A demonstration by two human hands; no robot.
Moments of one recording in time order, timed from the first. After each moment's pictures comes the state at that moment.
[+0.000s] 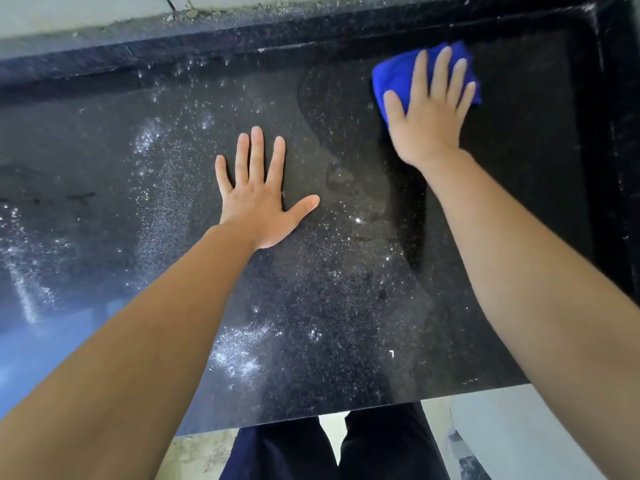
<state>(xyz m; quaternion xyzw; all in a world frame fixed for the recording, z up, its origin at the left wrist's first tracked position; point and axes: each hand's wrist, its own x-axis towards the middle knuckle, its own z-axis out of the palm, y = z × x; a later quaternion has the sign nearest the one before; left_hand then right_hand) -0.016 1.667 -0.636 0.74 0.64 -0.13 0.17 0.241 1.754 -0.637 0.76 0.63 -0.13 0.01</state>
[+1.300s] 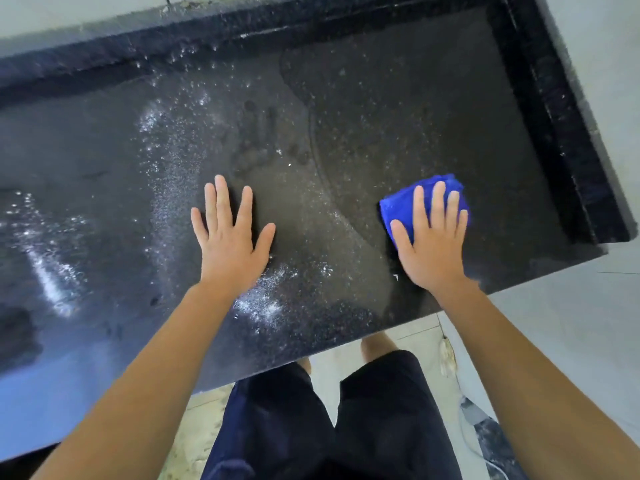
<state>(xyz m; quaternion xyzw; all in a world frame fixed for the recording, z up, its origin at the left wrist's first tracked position) -0.078 1.531 -0.628 0.74 0.64 0.00 0.22 0.237 1.465 -0.629 0.80 0.59 -0.13 0.06</state>
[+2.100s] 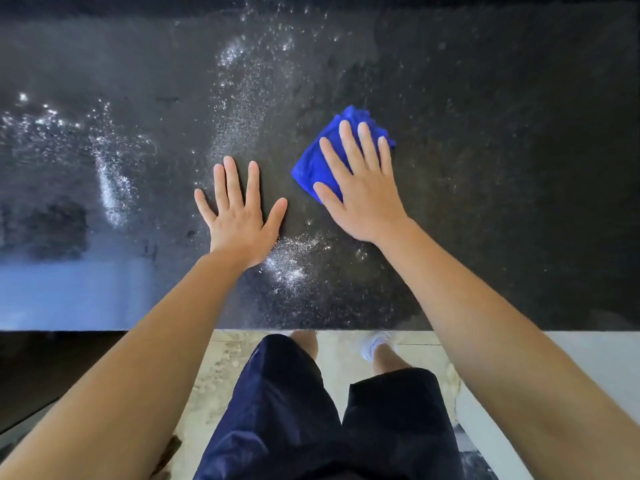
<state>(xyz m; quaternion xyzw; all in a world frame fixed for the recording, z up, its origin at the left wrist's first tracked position) -0.116 1.499 -0.634 0.61 0.76 -0.09 0.21 0.097 1.561 -0.636 0.53 0.83 -0.15 0.02</state>
